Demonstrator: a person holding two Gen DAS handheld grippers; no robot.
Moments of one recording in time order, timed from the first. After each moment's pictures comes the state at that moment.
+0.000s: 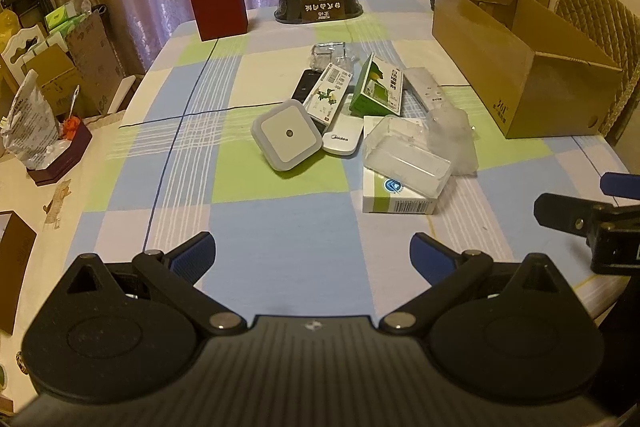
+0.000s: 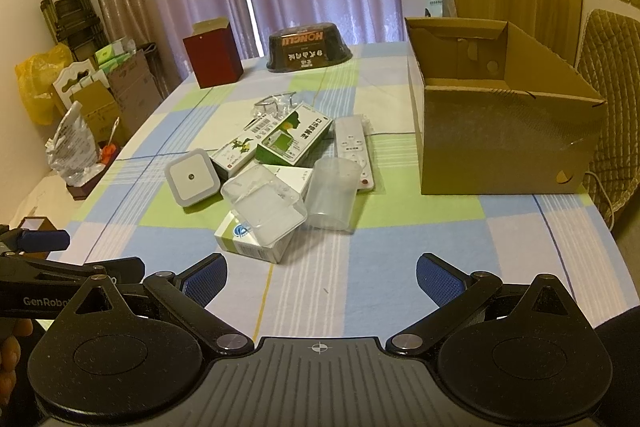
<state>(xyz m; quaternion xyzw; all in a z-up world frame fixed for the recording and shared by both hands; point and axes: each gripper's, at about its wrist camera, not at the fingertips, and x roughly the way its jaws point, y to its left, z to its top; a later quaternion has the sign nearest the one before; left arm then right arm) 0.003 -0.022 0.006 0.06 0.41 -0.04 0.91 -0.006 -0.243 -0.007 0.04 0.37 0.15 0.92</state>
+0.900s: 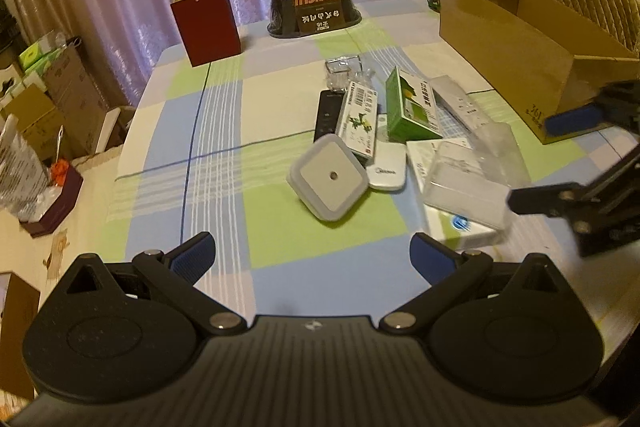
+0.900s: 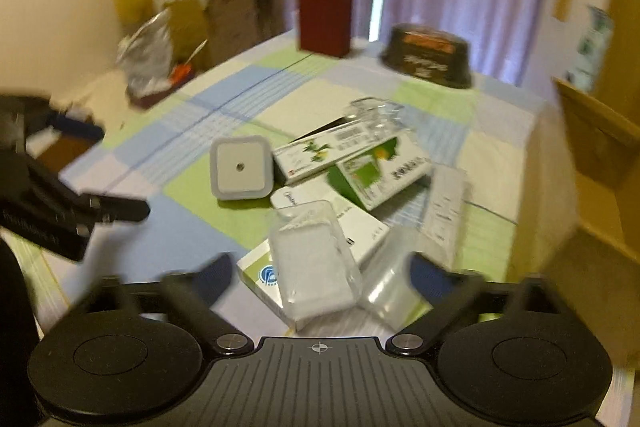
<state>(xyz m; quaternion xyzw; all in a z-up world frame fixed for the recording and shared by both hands) 0.075 0.025 -0.001 0.11 0.39 -0.08 0.91 0.090 -0.177 -0.027 -0.15 0.37 0.32 0.86</state>
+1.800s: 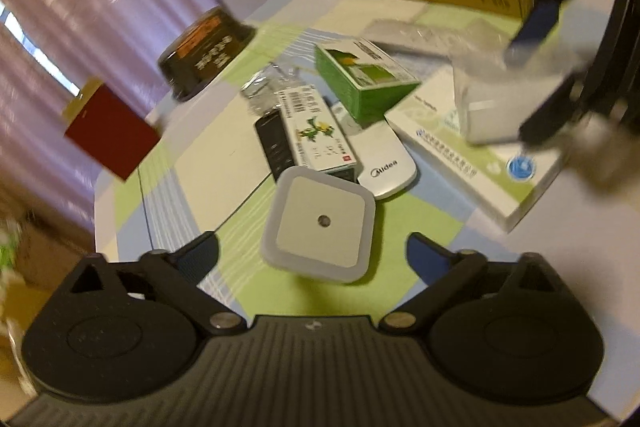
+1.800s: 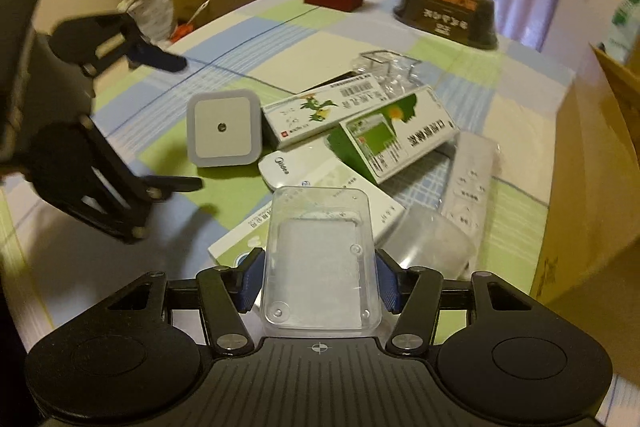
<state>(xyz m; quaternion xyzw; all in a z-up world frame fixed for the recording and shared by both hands) 0.137 -0.010 -0.073 0.37 0.31 -0.21 0.85 0.126 -0.174 -0.065 -0.15 0.41 0.31 0.84</state>
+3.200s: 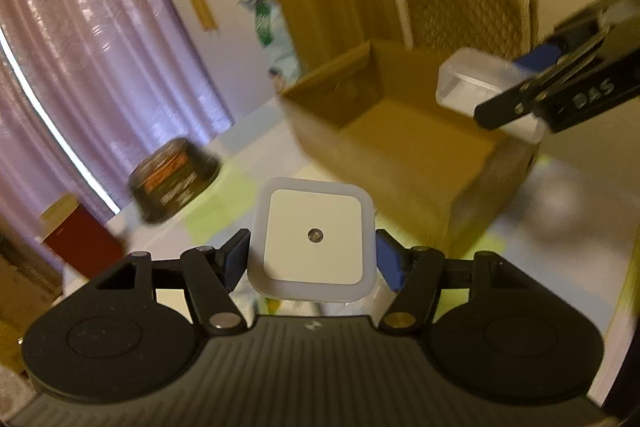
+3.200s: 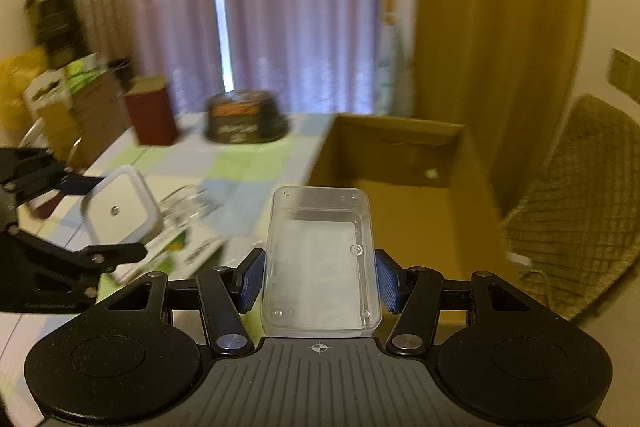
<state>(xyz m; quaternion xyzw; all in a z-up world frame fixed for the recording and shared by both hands) 0.152 -0.162 0.077 0.26 0.27 -0.27 0.89 0.147 -0.348 0.077 -0.03 0.33 0.12 0.94</state>
